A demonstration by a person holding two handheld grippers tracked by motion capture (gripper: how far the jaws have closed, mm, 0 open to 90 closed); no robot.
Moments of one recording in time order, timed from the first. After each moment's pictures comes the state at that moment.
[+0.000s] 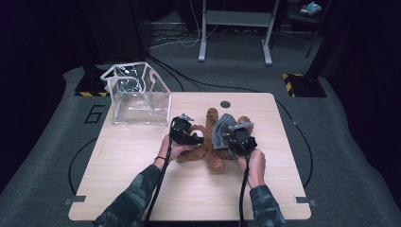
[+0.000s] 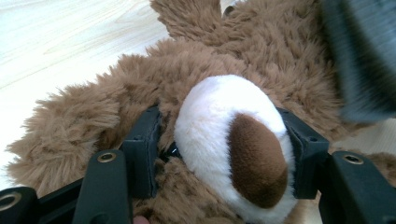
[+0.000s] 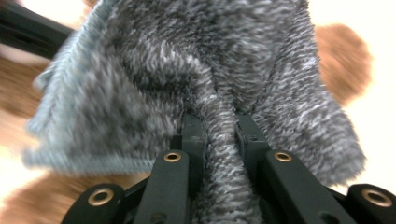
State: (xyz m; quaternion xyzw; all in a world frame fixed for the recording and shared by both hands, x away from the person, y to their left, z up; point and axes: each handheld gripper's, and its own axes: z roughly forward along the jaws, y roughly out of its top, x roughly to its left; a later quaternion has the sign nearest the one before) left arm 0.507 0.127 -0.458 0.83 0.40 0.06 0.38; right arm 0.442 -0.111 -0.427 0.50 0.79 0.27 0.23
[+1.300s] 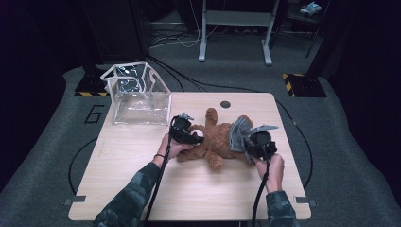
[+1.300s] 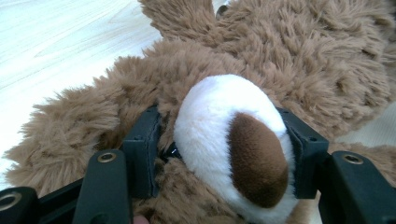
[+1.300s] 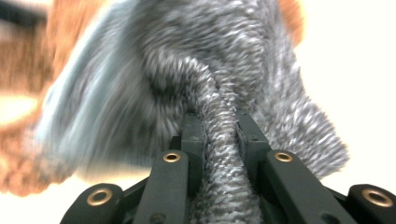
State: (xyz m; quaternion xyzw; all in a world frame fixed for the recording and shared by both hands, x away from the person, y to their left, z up) left arm 0.514 0.129 -0.460 0.84 0.38 0.05 0.38; right arm 0.426 -0.167 -0.410 0.54 0.75 0.30 0.22
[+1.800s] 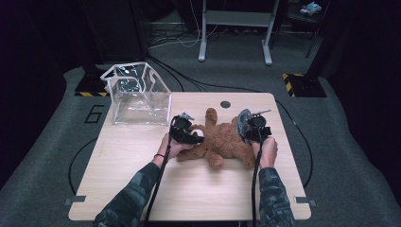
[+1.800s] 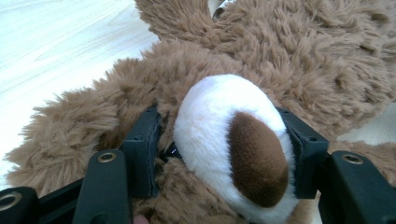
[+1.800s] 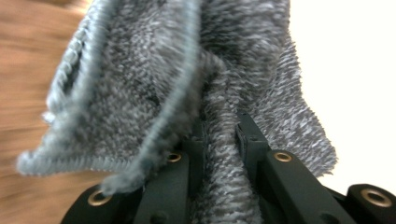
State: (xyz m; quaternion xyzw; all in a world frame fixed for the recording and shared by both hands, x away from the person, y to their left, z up) left arm 0.514 0.129 -0.460 0.84 0.38 0.05 0.39; right arm 0.514 -0.173 -0.452 0.59 0.75 0.23 0.20
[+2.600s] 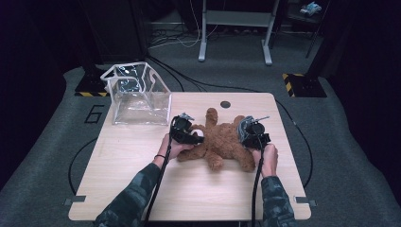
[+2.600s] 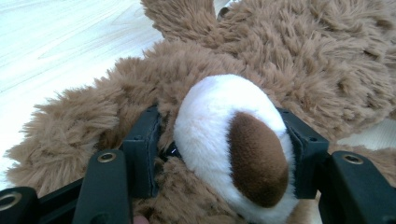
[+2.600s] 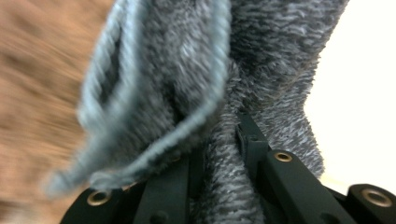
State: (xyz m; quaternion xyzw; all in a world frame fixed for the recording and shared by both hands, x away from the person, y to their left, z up) left arm 0.513 0.128 -0.460 0.84 0.39 0.06 0.39; right arm 0.487 -0.166 -0.457 0.56 0.78 0.22 0.17
